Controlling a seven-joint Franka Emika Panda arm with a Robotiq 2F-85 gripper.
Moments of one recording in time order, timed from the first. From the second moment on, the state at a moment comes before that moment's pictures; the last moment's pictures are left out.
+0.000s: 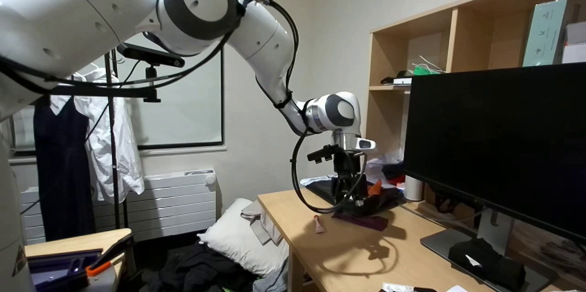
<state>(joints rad) 0.26 0.84 -0.13 -1.41 -0.25 1.99 0.45</state>
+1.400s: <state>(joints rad) 0.32 0.94 0.00 -1.41 -0.38 2.41 0.05</state>
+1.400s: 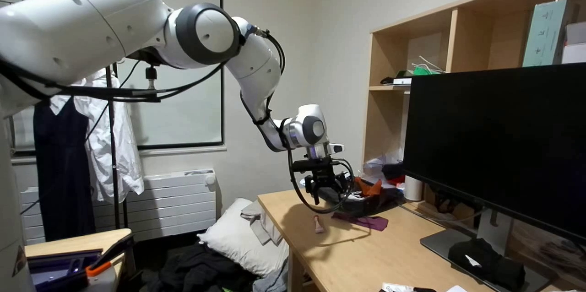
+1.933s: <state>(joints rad) 0.22 0.94 0.12 -1.44 -0.36 2.42 -0.37</state>
